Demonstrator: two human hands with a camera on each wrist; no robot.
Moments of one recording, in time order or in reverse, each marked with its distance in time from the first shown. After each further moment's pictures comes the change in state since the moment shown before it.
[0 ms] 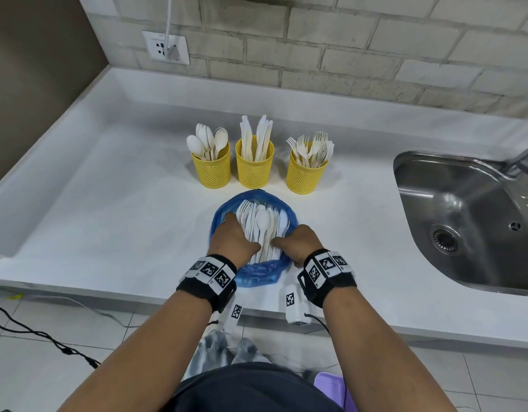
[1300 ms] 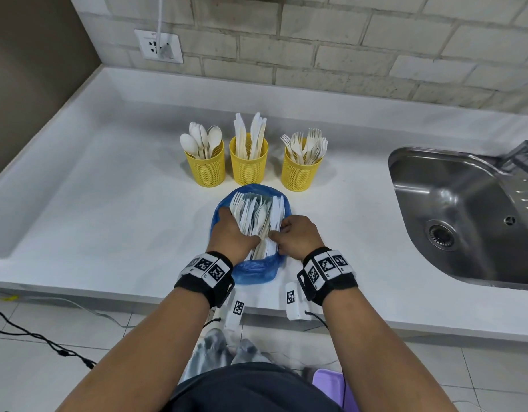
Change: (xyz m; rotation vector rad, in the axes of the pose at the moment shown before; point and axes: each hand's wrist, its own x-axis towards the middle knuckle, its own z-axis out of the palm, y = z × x) left_hand -0.005 0.008 0.002 -0.174 0.029 0.016; right_hand 0.004 0.006 -0.007 -0.077 0.104 -0.243
